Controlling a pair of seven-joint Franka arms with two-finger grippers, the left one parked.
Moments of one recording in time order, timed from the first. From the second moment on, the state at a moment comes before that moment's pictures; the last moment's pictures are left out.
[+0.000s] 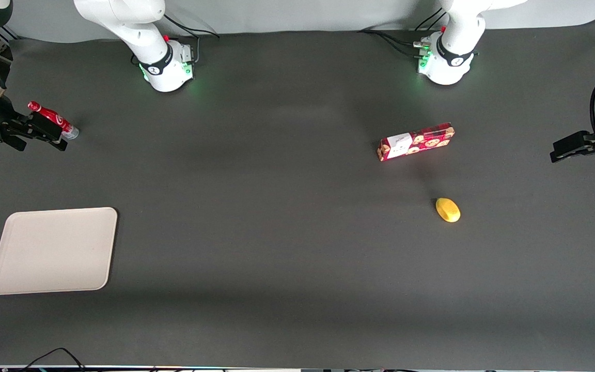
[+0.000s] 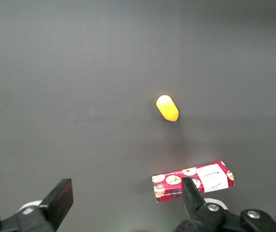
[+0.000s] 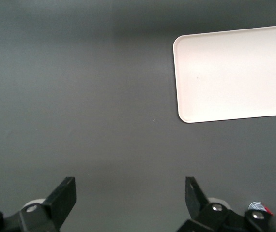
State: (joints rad) arm -0.06 -0.15 0.03 -1.79 0.03 1.71 0.04
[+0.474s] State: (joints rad) arm -0.06 -0.14 0.03 -1.80 0.02 1.70 0.04
